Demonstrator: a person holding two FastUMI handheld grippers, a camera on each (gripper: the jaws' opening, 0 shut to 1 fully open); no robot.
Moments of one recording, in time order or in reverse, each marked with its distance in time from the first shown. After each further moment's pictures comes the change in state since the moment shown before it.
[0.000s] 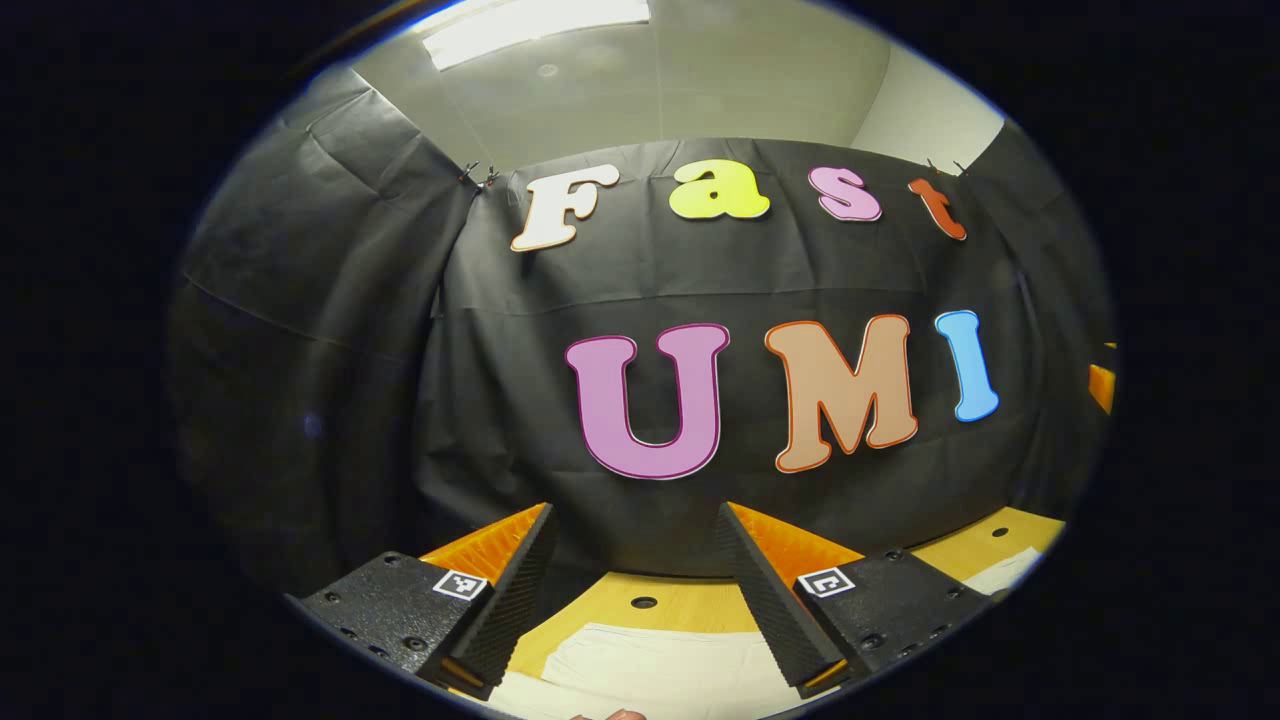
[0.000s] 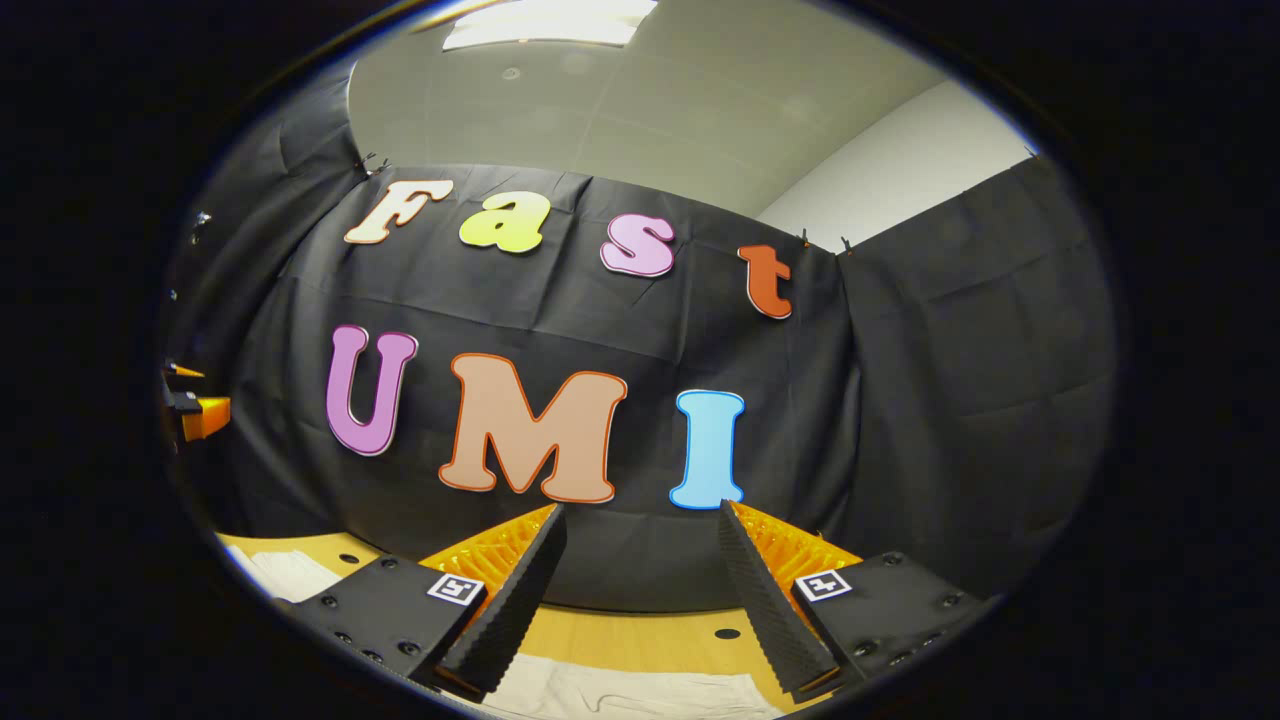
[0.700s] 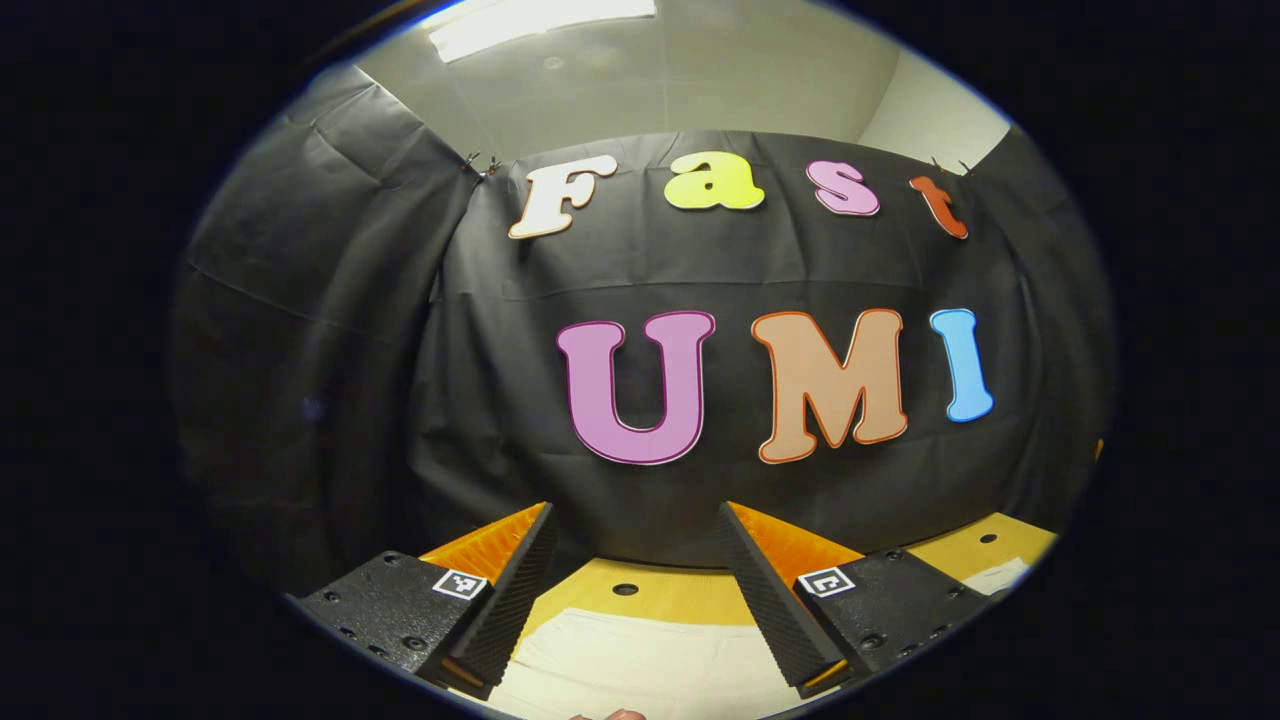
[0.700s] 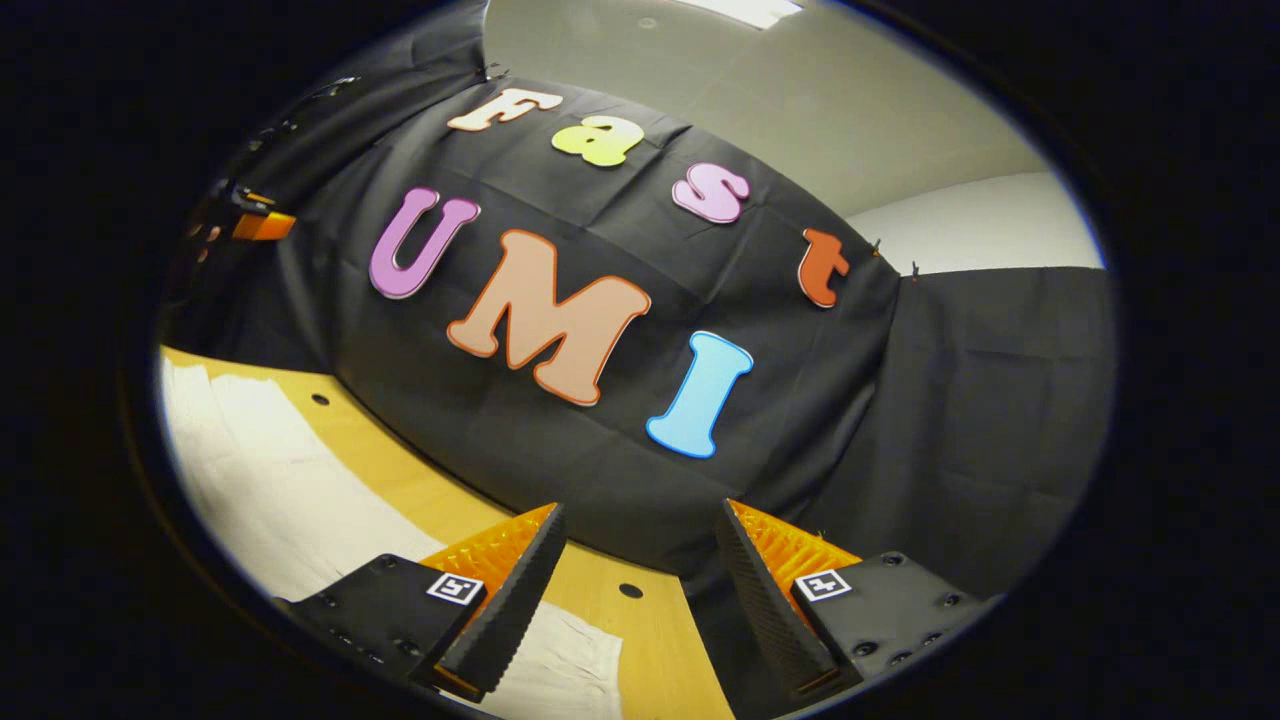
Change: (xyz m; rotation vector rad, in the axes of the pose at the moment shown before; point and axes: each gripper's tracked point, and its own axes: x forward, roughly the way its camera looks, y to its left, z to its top) left arm -0.014 -0.034 -0.012 -0.027 0.036 0.007; right arm -0.036 -0.070 -0.089 -0.384 0.161 0.122
